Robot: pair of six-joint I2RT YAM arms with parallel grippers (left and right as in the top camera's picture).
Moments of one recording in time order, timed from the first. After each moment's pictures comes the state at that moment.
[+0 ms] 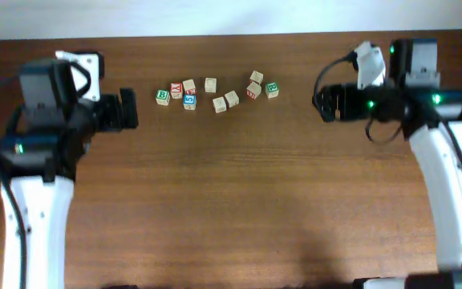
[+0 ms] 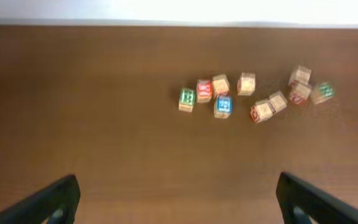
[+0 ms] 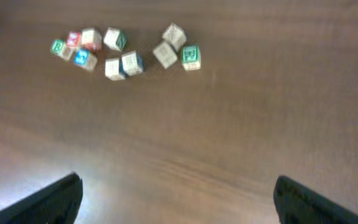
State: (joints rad) left arm 0.04 1.35 1.53 -0.95 0.08 0.00; right arm 0.01 1.56 1.61 -1.01 -0.36 -0.05
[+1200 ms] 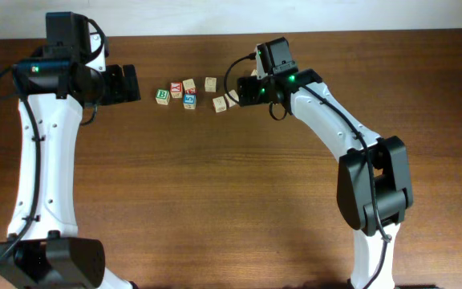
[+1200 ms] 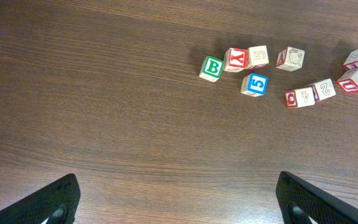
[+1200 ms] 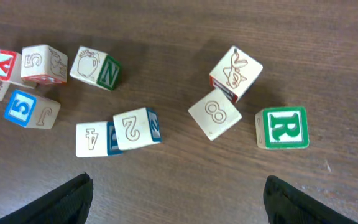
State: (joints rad) left arm 0.04 1.75 1.87 -1.19 0.01 -0.11; right arm 0.36 2.15 1.74 -0.53 -0.09 0.21
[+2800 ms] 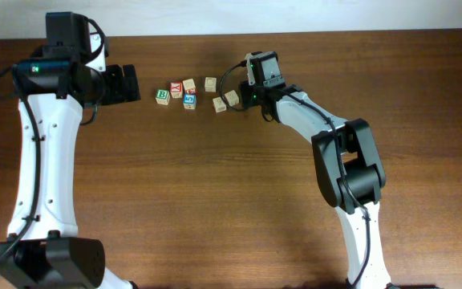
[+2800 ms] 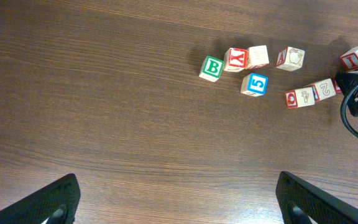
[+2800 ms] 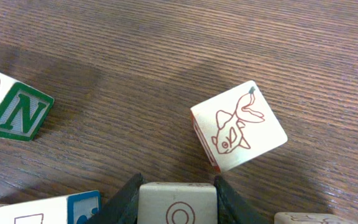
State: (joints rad) left arm 0.04 1.75 1.87 -1.19 0.01 -0.11; right arm 0.36 2.38 1.74 -0.19 -0.02 0.11
